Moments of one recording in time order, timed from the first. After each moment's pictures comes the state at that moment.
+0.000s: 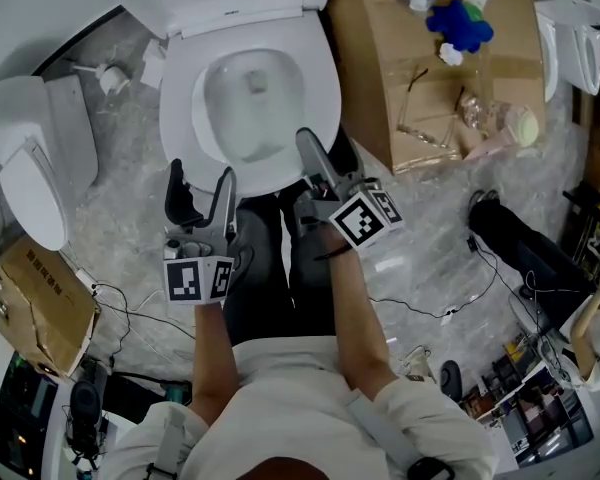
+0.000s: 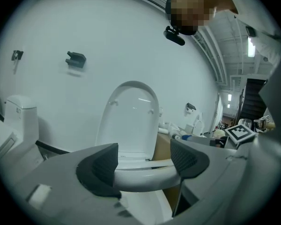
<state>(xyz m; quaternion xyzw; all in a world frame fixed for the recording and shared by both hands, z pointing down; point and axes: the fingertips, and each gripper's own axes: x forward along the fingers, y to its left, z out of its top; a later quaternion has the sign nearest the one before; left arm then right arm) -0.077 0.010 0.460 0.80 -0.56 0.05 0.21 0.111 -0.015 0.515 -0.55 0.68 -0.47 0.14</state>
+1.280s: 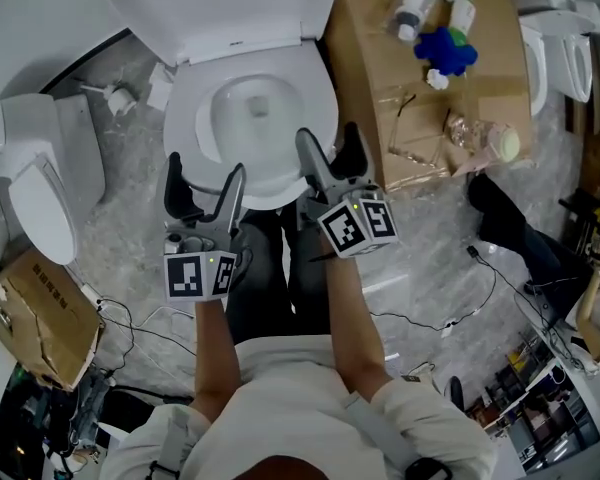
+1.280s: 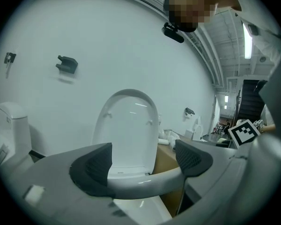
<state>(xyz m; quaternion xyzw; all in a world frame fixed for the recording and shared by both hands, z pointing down) -0.070 -0.050 0.413 0.82 -0.55 0.04 0.19 0.121 -0.066 0.458 -0.62 0.71 -0.34 0.08</state>
